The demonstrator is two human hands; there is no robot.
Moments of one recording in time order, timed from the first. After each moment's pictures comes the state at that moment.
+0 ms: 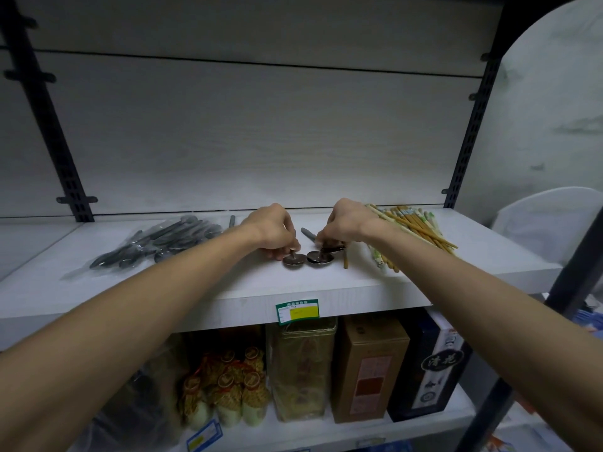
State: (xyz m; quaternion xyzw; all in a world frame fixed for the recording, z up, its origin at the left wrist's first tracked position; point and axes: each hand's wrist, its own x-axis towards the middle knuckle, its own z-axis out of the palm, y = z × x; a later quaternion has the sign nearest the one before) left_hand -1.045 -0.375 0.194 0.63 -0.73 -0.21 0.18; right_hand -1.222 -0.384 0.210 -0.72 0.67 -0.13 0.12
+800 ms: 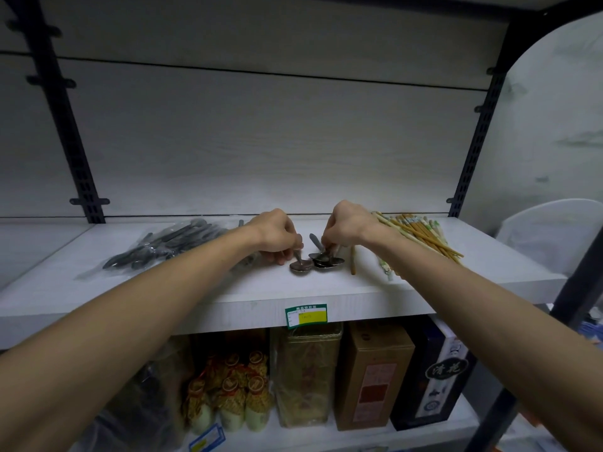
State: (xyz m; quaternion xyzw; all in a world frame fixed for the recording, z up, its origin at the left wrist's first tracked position) left_hand -1.031 -0.370 0.200 0.62 -0.72 -0.26 0.19; right_hand -1.207 -0.380 0.215 -0.73 0.66 -0.14 0.09
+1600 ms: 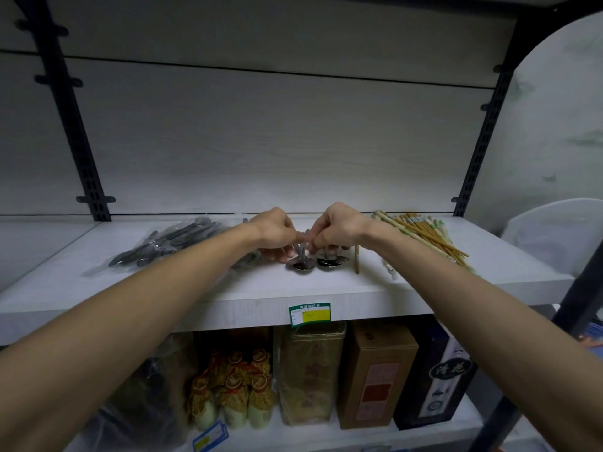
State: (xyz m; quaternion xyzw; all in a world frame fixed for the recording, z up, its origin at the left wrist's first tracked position) left_hand -1.028 -0.367 0.201 0.62 -0.69 -0.32 0.21; right_hand -1.199 -0.367 0.217 -0.76 0.56 -0.18 0.27
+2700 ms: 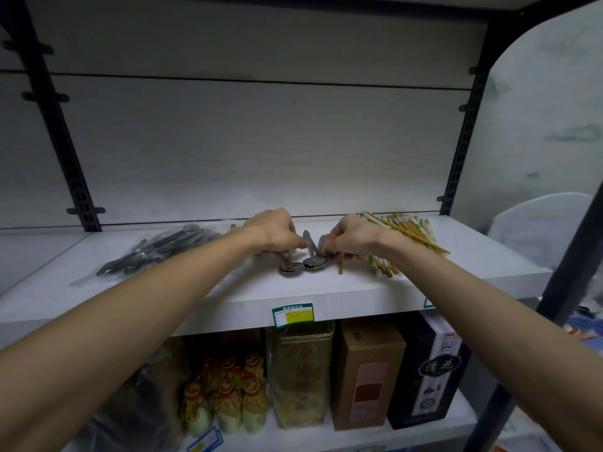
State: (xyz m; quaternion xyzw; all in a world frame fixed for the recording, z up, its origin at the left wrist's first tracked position) left_hand -1.060 -0.369 0.211 0.66 -0.74 -0.12 0.12; right_hand -1.247 -0.360 0.212 -0.74 0.60 -0.15 0.26
